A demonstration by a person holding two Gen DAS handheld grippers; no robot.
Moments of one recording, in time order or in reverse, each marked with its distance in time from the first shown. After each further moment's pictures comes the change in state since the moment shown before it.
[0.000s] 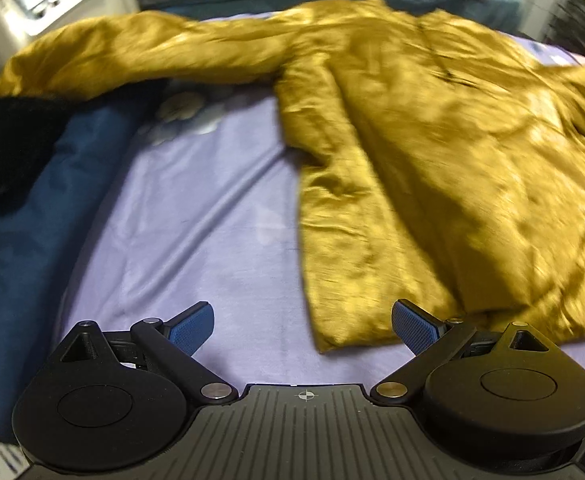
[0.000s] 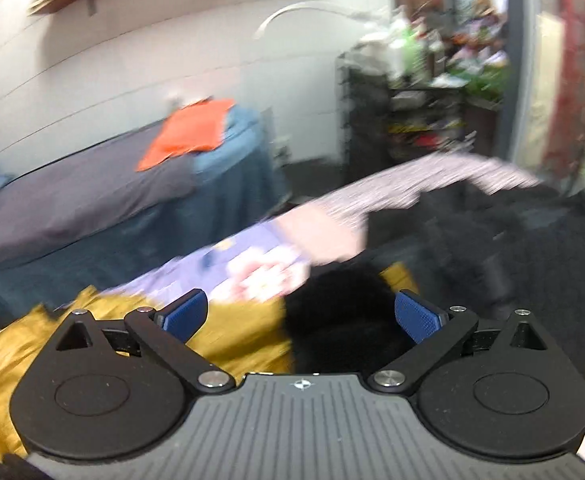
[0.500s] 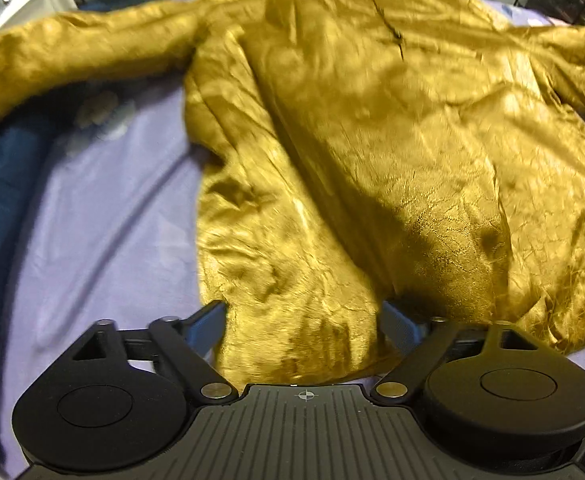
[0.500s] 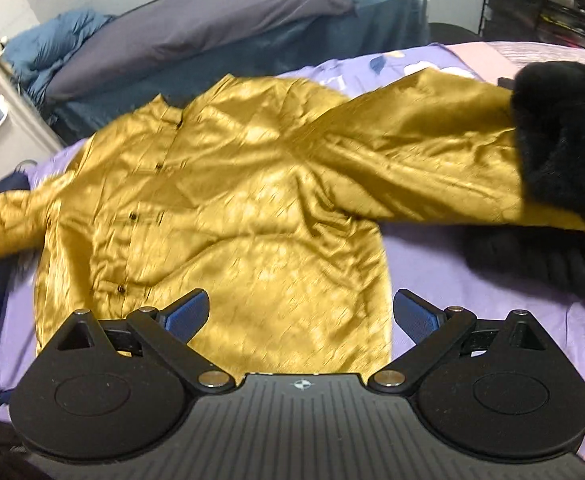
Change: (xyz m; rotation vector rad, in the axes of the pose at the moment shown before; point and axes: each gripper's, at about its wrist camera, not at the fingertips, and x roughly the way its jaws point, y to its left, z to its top) left arm 0.058 -0.052 0.024 0.052 0.078 -0.059; right arm -0.001 0.120 -0.115 -0.213 0.415 0.228
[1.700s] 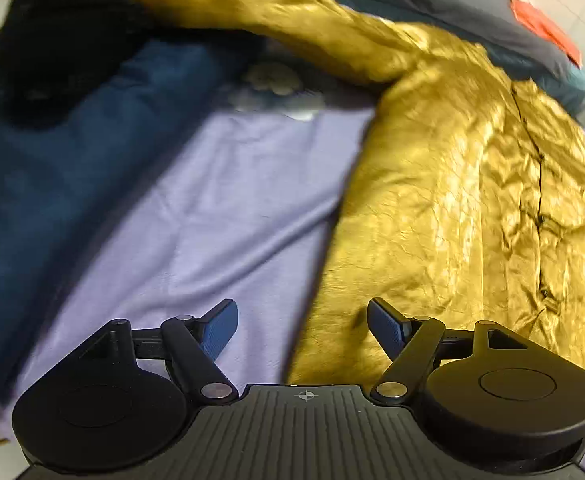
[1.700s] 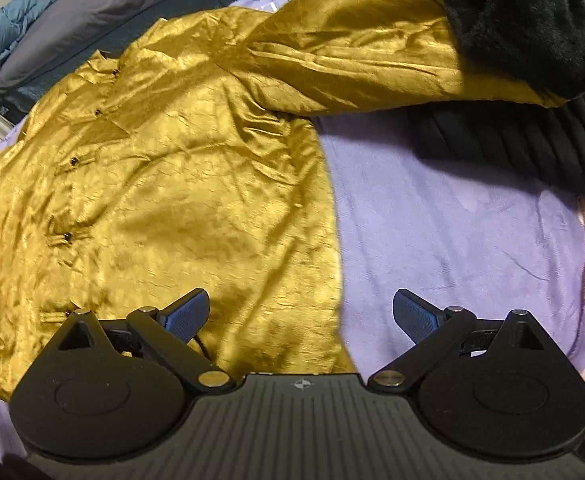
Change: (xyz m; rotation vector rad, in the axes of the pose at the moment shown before) left arm -0.030 0.133 -0.031 -0.370 -0.077 0.009; right arm 0.011 -0.033 -0.053 0.131 0.149 -0.108
